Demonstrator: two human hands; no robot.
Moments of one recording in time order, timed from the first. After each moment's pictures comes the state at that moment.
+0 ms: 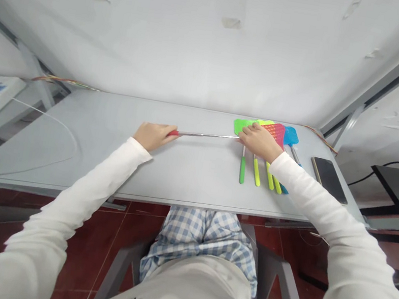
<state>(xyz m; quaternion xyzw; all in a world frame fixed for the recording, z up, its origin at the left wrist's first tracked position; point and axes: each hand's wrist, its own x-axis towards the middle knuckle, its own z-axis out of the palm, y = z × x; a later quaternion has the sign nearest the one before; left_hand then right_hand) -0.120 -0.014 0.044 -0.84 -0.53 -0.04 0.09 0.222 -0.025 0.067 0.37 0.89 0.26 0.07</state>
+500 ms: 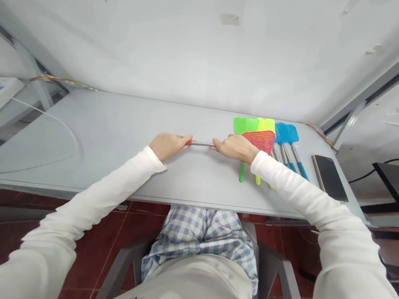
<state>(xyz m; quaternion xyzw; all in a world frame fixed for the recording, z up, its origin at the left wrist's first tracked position) -0.072 -0.040 0.044 -0.86 -0.50 0.03 0.08 0.153 -0.040 0.061 0.39 0.89 0.18 0.16</state>
